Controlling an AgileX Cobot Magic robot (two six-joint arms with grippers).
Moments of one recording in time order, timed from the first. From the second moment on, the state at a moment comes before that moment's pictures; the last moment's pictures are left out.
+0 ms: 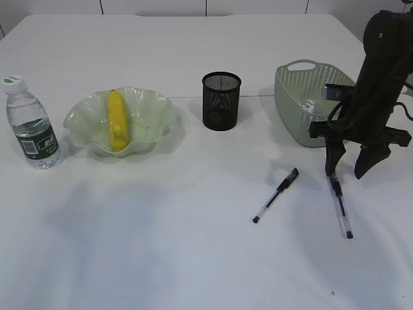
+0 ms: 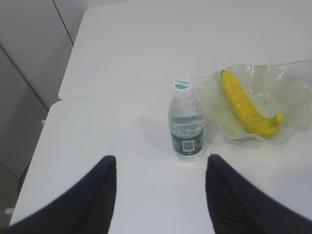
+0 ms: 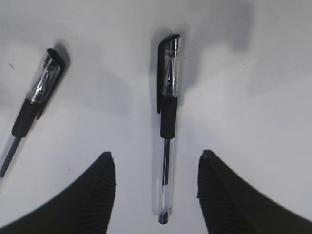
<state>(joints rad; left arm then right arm) 0.03 0.69 -0.69 0.10 0.49 0.00 0.05 2.12 -1.63 0.07 1.22 0.17</state>
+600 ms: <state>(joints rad) 0.03 0.69 -0.69 0.10 0.52 0.00 0.05 2.12 -1.63 0.07 1.17 0.19</state>
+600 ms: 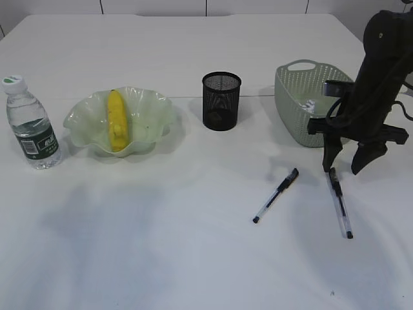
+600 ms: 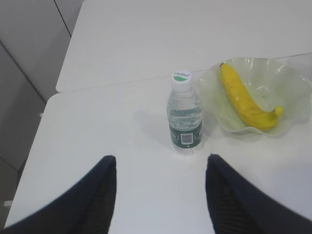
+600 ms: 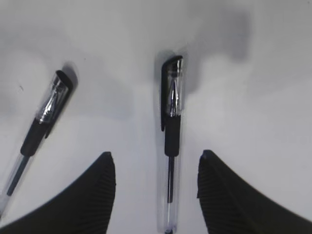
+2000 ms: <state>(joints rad) 0.03 0.69 -0.69 0.10 0.53 0.00 0.05 2.20 -1.63 0.03 1.11 0.22</state>
